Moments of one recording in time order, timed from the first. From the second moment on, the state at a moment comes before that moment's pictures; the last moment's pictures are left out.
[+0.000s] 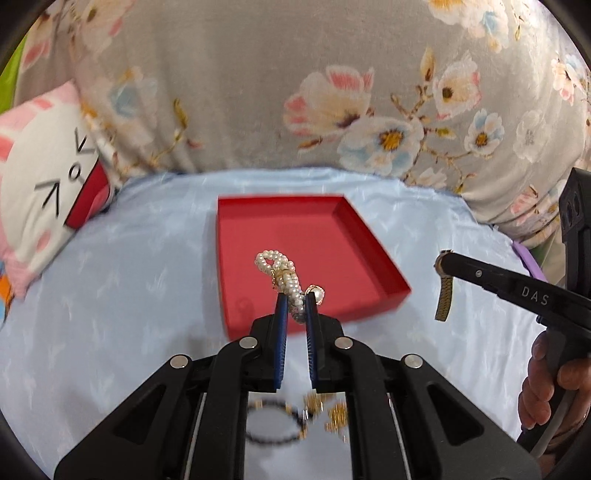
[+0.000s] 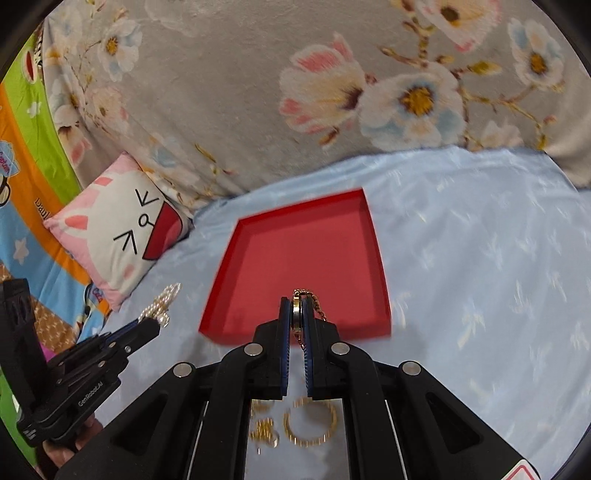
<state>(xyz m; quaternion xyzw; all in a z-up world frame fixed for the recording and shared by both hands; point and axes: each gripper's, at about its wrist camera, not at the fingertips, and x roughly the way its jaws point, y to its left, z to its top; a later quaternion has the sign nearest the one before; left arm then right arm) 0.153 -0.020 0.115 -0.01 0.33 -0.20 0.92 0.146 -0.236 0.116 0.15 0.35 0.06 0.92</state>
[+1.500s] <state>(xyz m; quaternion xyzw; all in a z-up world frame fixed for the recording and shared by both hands) 0.267 -0.006 0.068 -0.04 0.37 -0.13 0.92 0.237 -0.244 0.090 0.11 0.36 0.07 0.92</state>
